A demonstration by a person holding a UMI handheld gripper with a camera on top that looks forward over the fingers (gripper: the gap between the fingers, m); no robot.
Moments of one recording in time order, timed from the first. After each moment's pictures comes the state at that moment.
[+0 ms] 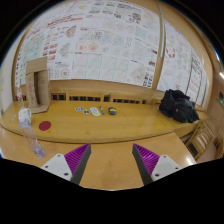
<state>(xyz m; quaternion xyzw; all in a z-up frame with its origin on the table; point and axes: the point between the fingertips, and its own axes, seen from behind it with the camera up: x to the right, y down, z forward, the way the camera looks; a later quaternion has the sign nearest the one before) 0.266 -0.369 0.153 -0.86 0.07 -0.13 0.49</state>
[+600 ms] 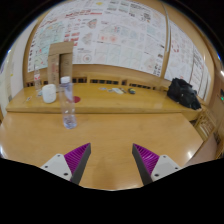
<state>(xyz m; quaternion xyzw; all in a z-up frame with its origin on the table) 0.087 -0.489 0.062 -0.88 0.06 -0.12 0.46</state>
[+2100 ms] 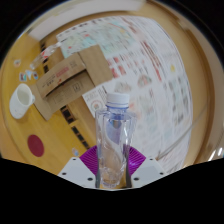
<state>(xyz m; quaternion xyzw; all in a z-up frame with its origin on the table) 0.025 -0.151 0.280 -0.64 -0.27 -0.47 0.55</state>
